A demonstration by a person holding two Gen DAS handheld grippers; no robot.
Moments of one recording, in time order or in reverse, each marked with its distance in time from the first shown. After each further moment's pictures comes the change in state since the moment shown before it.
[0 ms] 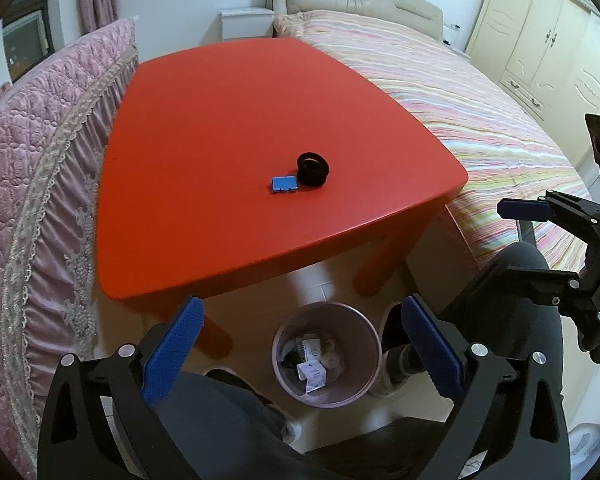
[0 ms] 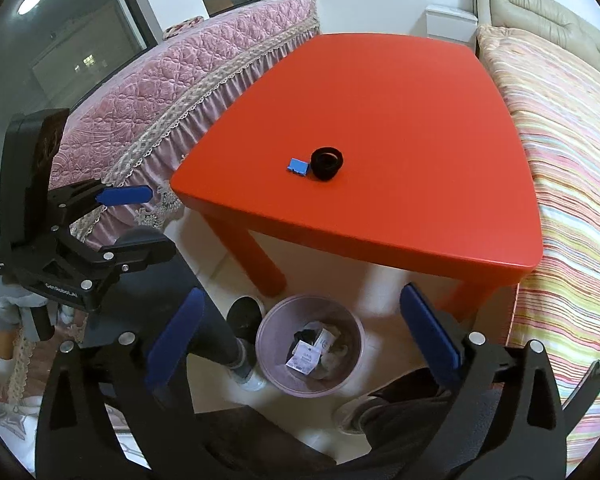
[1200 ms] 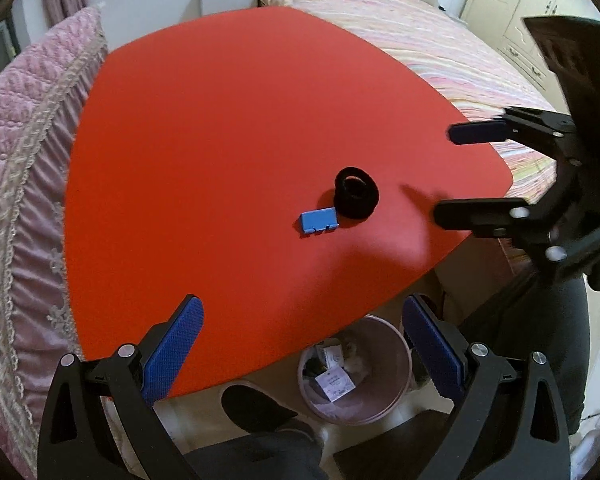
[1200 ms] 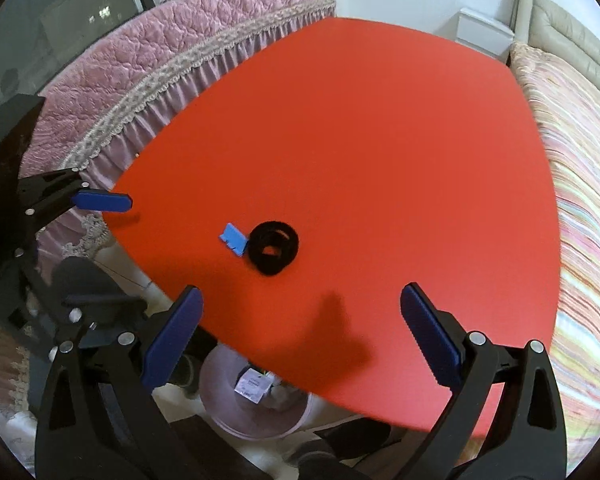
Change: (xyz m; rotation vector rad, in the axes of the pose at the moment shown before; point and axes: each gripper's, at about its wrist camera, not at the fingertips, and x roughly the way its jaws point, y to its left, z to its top) left arm 0.079 0.029 0.063 0.077 0.128 -0.017; right arm 0.114 -0.039 0.112 -0.156 0.114 -0.036
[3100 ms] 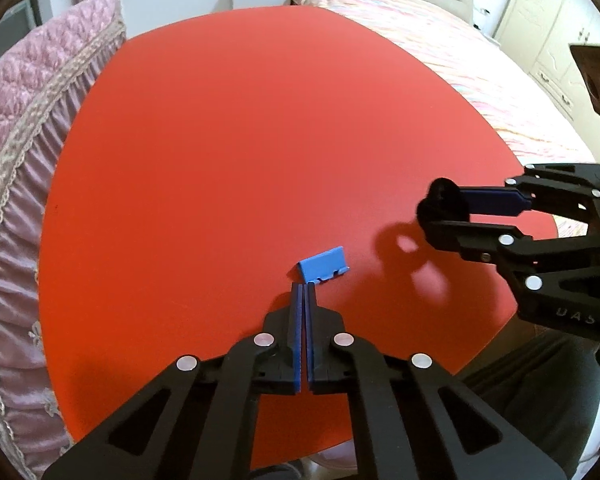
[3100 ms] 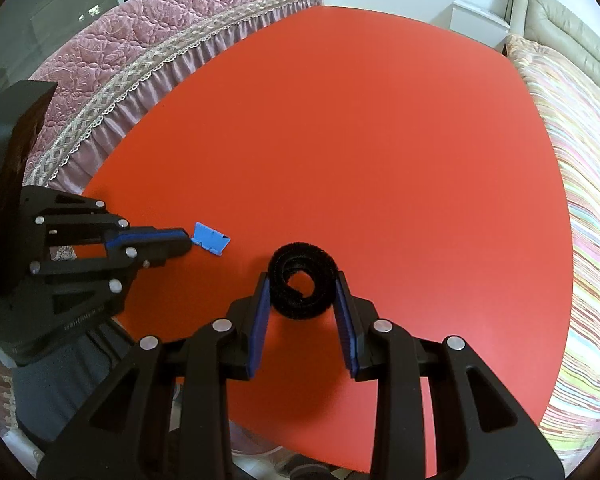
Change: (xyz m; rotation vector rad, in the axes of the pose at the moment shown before) left arm 0.042 -0.004 0.021 -0.112 -0.028 0.061; right arm 0.027 -0.016 0.012 0.035 0.001 -0.041
